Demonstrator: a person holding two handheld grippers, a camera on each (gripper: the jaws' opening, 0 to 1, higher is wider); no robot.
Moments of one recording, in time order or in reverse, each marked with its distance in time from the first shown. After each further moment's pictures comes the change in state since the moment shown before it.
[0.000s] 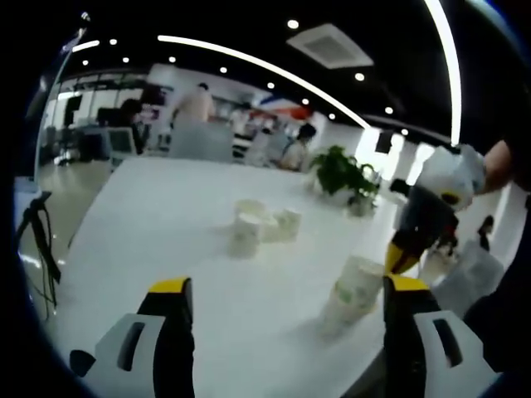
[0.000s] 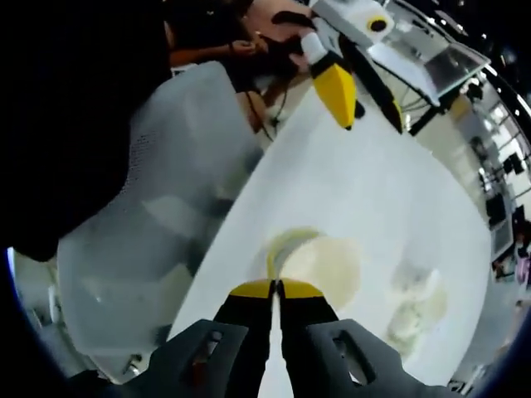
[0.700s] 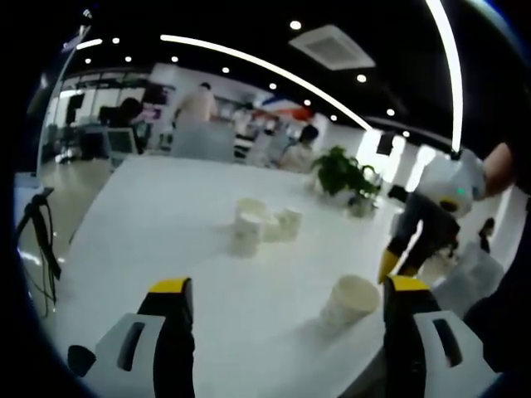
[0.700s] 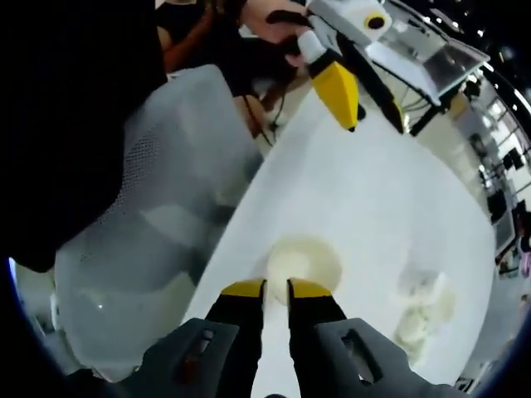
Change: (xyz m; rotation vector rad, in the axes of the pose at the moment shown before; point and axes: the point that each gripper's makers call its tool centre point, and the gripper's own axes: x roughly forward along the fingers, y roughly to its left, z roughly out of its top) left arm -0.002 -0.002 -0.001 -0.009 -0.004 0.006; right arm 0.009 0.002 0.005 0.044 -0.025 0.009
